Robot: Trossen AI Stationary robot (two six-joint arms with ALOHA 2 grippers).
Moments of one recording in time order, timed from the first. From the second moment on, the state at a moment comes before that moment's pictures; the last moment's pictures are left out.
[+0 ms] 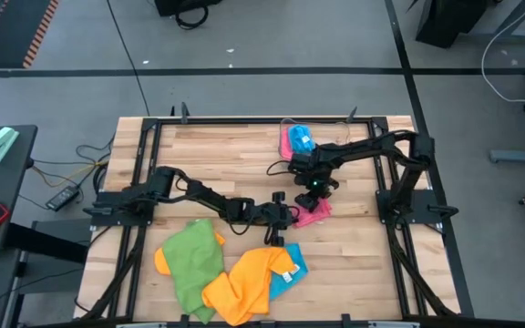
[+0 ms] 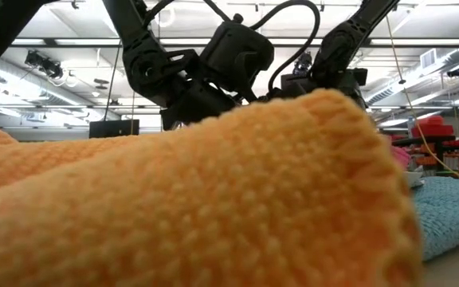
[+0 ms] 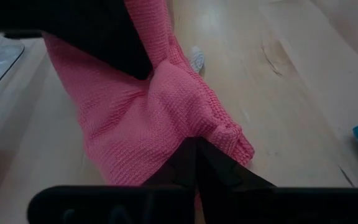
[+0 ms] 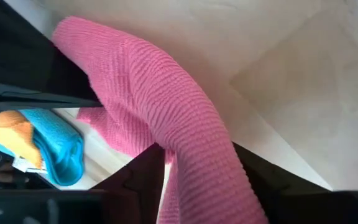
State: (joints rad) left arm -0.13 2.24 1.20 0.50 -0.19 0.12; right arm -0.28 1.76 0.99 -0.81 -0.53 0.57
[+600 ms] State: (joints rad) left arm -0.13 2.24 1.20 0.50 -0.19 0.11; right arm -0.22 1.66 0.88 -0.86 -0.47 0.59
